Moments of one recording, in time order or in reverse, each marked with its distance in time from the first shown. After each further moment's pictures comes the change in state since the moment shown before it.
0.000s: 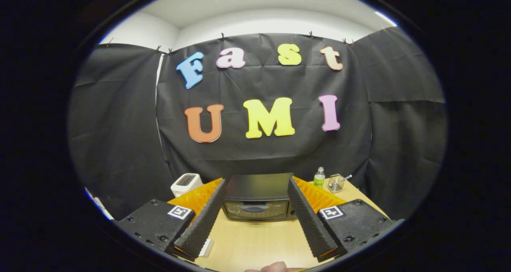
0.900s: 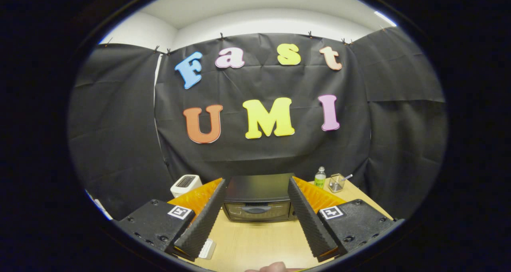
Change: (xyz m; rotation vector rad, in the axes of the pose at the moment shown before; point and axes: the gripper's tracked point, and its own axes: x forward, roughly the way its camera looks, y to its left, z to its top) arm 0.006 0.011 0.001 0.002 -0.001 -0.014
